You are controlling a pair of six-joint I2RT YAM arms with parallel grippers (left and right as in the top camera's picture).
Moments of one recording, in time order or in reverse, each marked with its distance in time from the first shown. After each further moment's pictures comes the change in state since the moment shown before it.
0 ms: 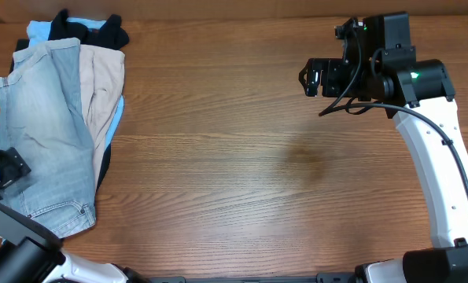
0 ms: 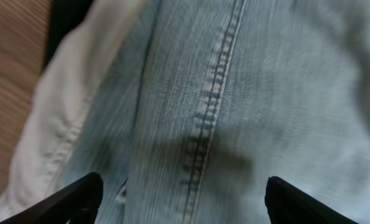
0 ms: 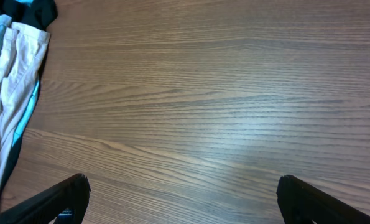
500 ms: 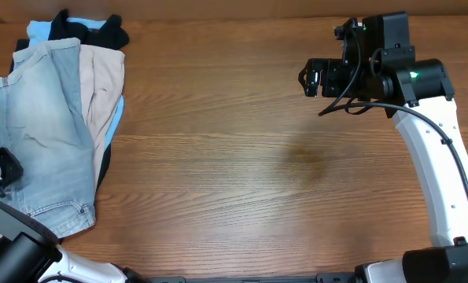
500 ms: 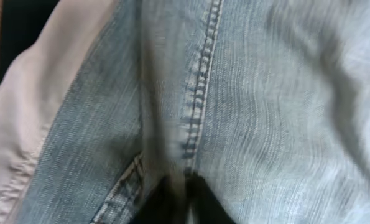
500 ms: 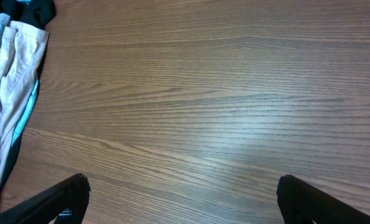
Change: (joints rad) left arm 0.001 0.034 0.000 0.039 0.105 -0.012; right arm 0.000 0.003 0.000 -0.001 0.000 0.000
